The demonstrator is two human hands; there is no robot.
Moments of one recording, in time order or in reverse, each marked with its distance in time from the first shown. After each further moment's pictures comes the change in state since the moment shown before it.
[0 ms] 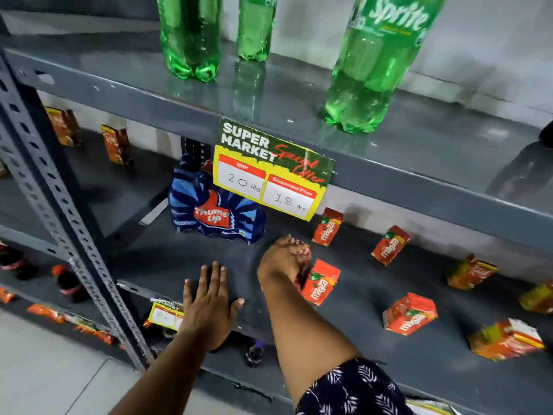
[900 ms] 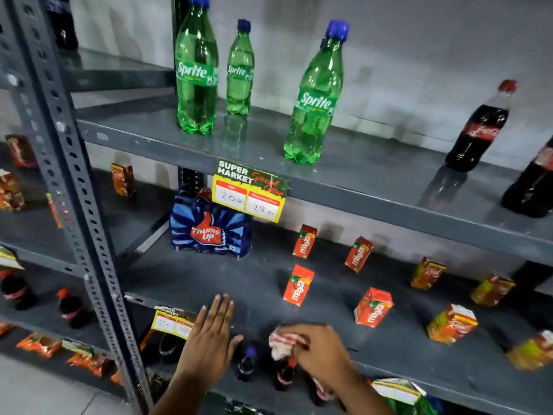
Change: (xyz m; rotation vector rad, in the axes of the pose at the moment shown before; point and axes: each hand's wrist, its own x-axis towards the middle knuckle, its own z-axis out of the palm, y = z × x) left_hand -0.072 0.010 -0.001 0.052 0.160 0.292; right_hand -0.158 0.169 -0.061 0.328 -0.074 -0.511
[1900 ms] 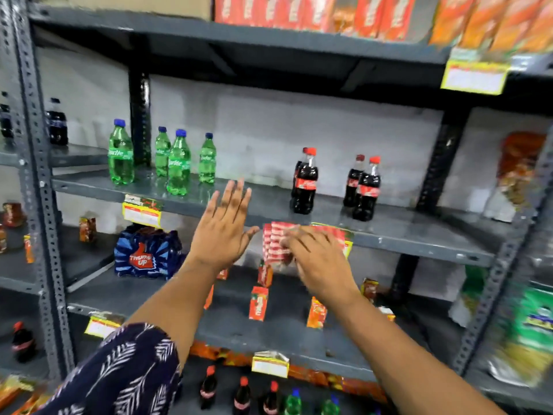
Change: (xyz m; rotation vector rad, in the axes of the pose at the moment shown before) left_hand 0.020 0.325 -0.280 0.284 0.732 0.227; right_hand -0.198 0.042 -0.301 -0.756 0.800 -0.673
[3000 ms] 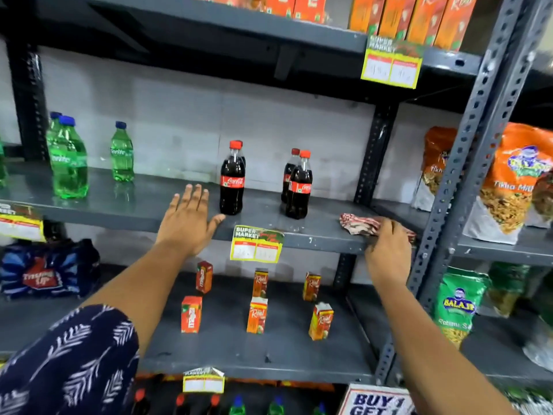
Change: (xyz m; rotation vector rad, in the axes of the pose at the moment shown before) left_hand 0.085 0.064 0.074 -0.088 -0.341 -0.160; right_hand -0.111 0.228 -0.018 -0.223 0.015 0.885
